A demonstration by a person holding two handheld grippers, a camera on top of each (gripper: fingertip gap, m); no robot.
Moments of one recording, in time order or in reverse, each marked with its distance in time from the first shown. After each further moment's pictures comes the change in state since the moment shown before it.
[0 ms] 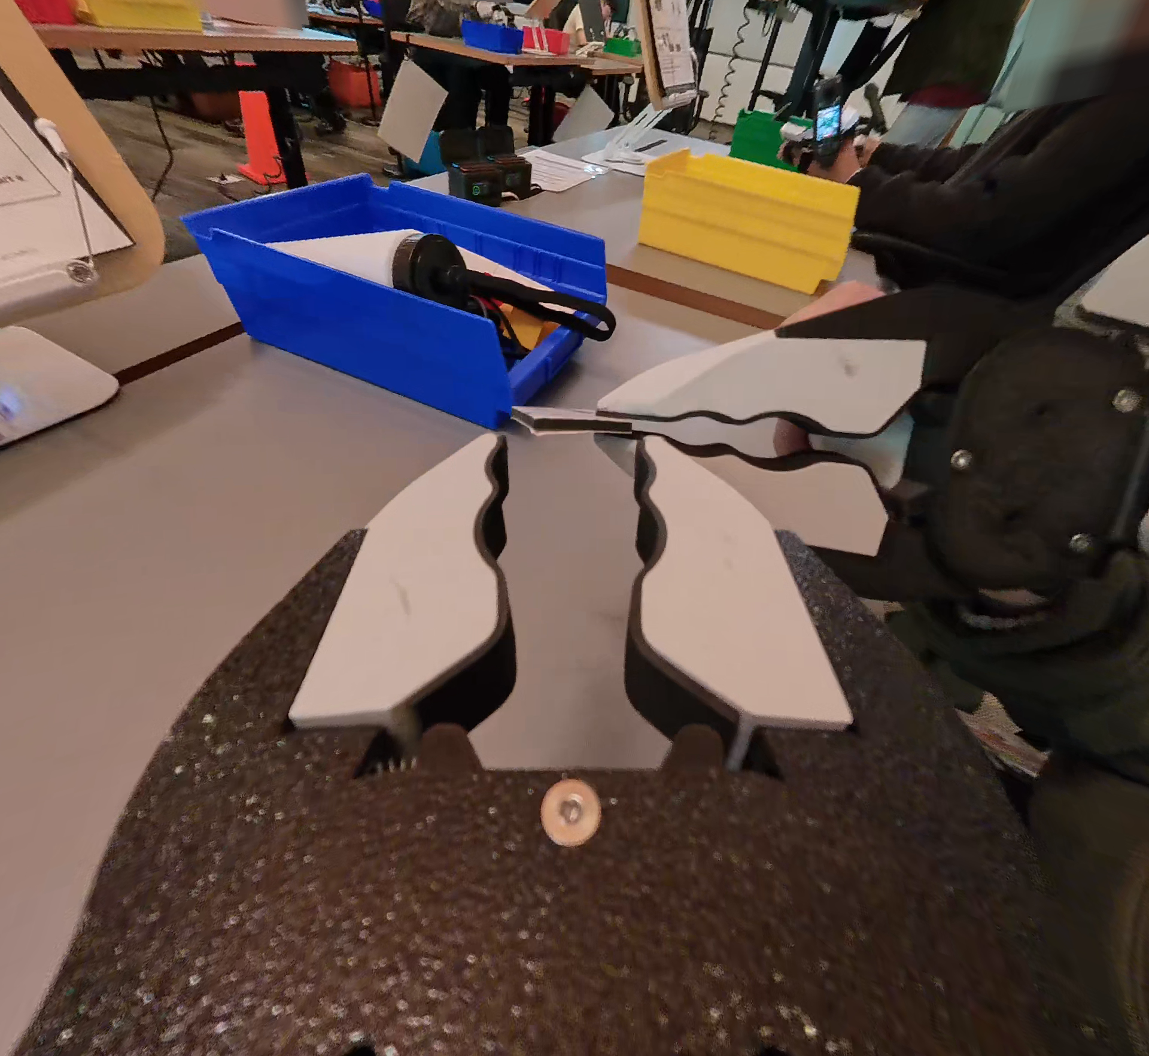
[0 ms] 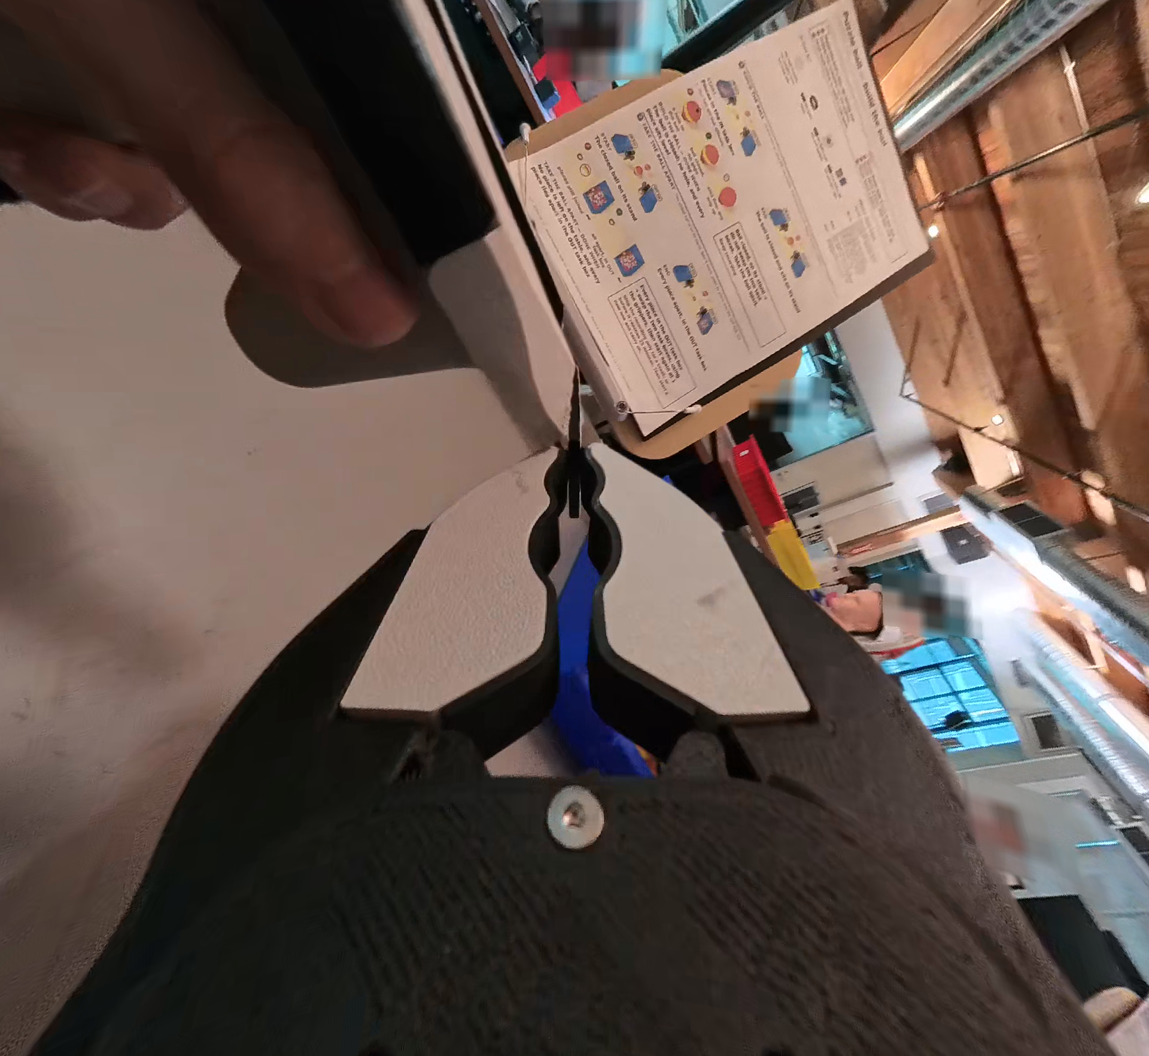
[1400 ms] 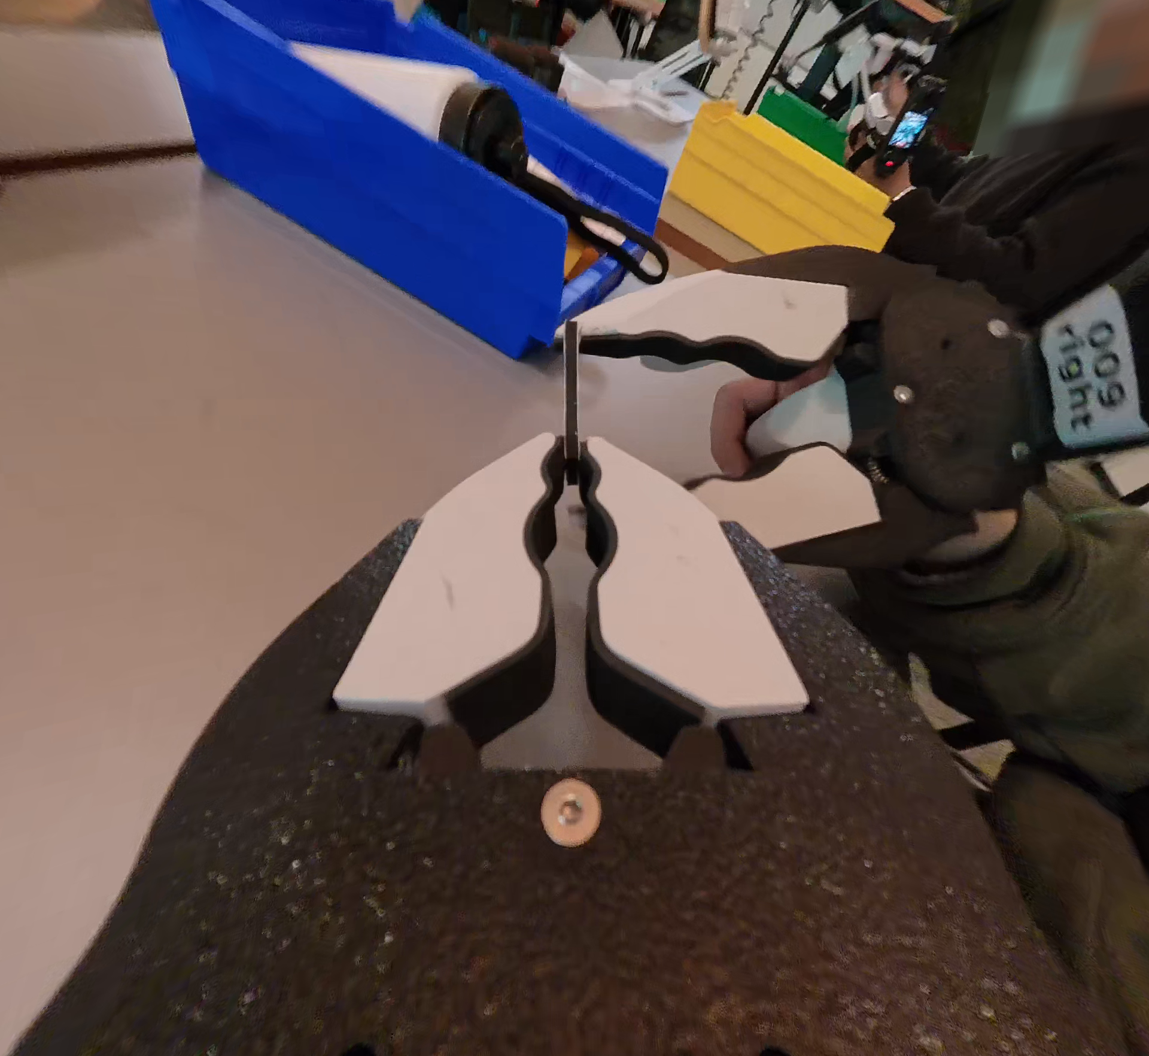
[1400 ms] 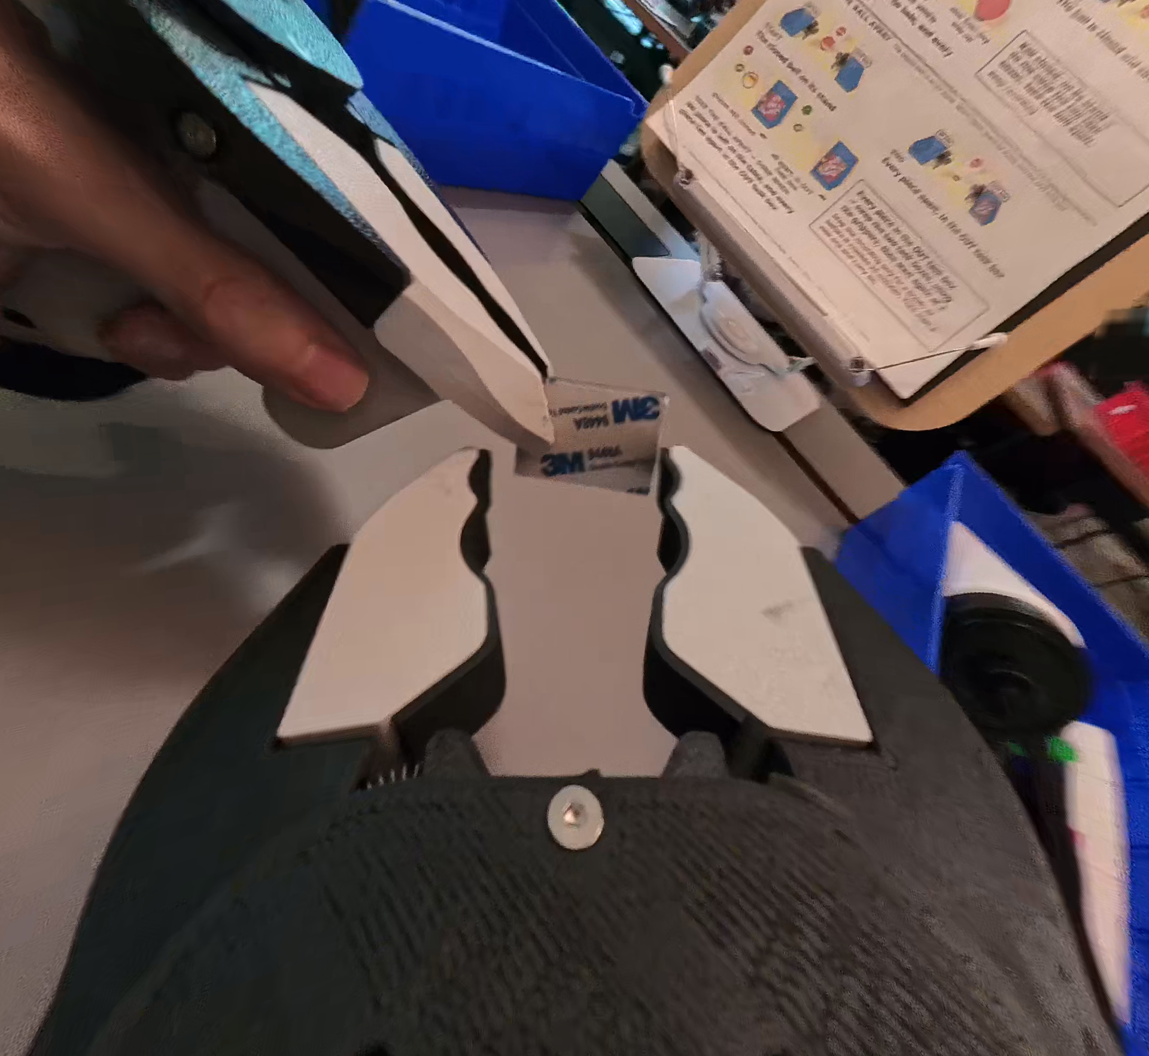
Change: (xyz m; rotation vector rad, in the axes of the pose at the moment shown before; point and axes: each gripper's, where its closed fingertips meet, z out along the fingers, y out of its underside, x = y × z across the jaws) left arm -0.044 0.046 0.035 -0.083 0.034 -0.243; right arm -0.039 0.039 0.057 0.052 -0.364 0.405
